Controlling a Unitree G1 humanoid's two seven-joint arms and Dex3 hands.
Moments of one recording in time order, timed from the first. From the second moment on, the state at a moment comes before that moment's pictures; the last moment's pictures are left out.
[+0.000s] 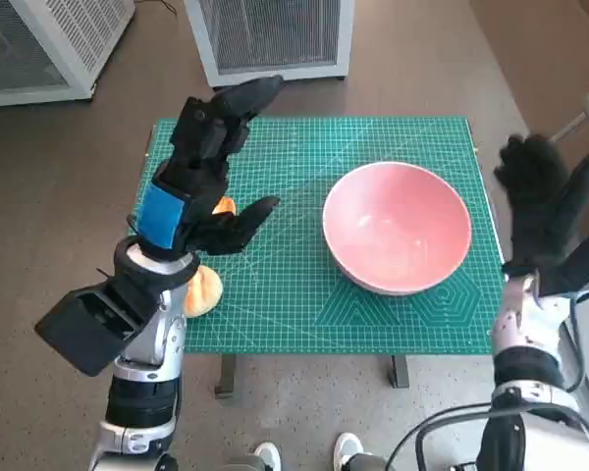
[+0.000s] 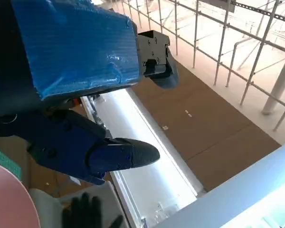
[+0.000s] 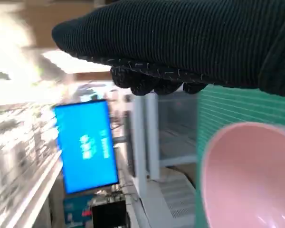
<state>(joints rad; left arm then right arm) -0.53 0.12 0.05 0.05 -0.17 -0.41 -0.32 -0.81 -0.28 -0.42 1.23 0.32 -0.50 0.27</state>
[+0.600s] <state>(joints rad) -0.52 0.14 0.05 0.05 -0.18 -0.41 -0.33 -0.81 -0.22 -0.45 1.29 0.31 -0.35 0.21</state>
